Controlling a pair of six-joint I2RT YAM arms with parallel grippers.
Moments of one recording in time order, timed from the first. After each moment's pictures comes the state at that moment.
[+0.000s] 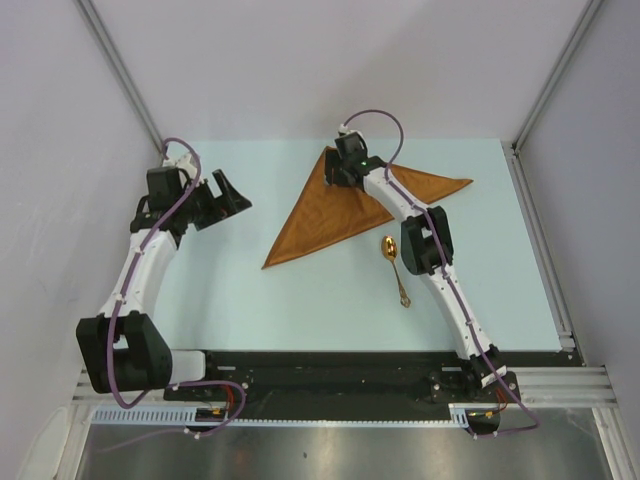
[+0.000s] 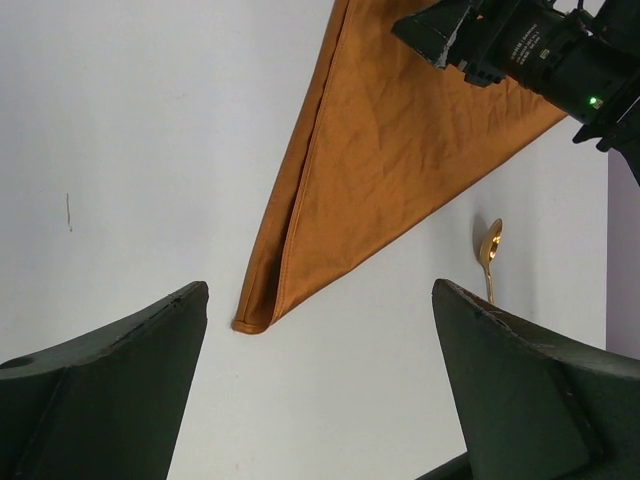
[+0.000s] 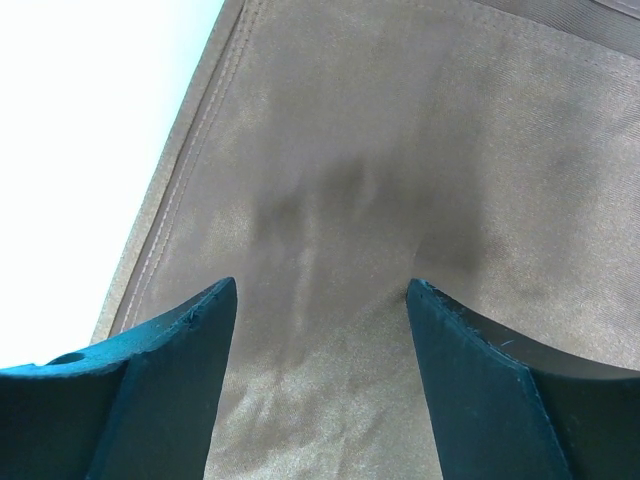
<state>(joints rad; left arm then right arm) 0.08 1.31 1.07 -0.42 0.46 -0.39 0.49 2.72 2.53 -0.53 0.10 0.40</state>
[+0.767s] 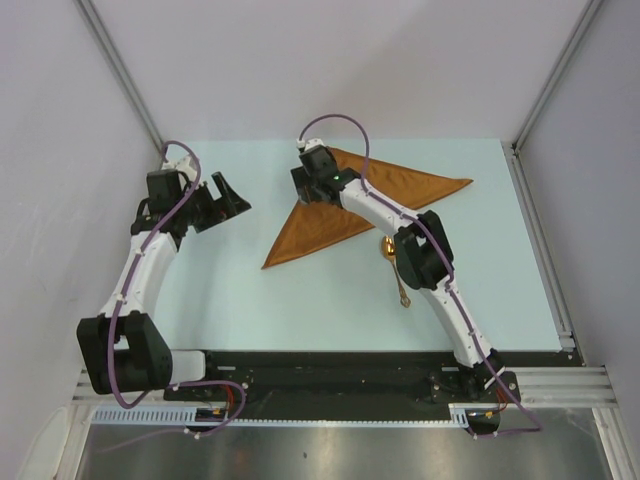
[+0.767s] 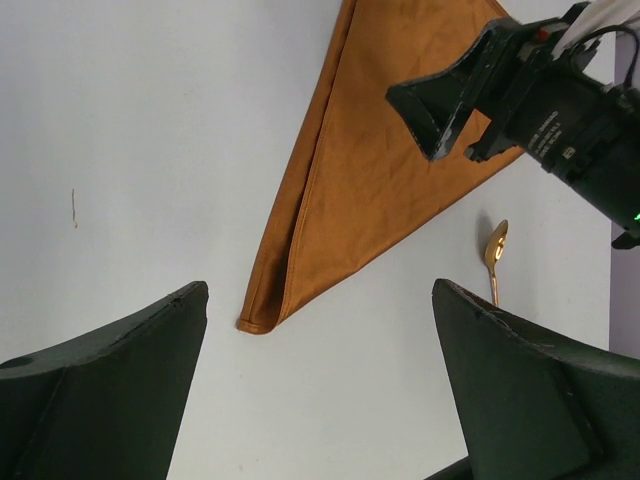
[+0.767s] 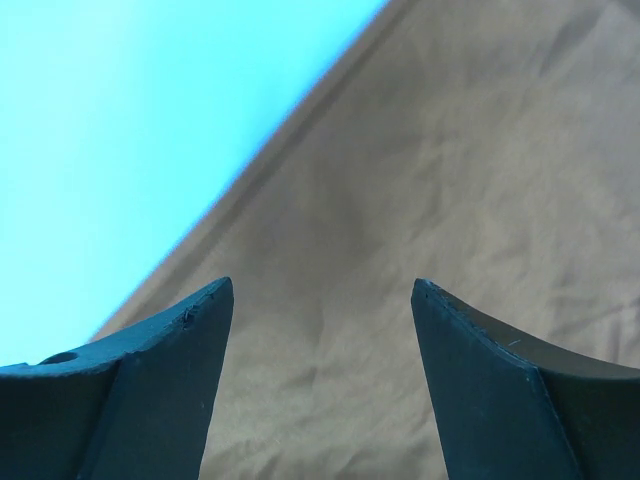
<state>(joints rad) 0.09 1.30 1.04 -0.40 0.46 -0.39 0.67 2.46 2.24 -0.49 0.26 0.18</state>
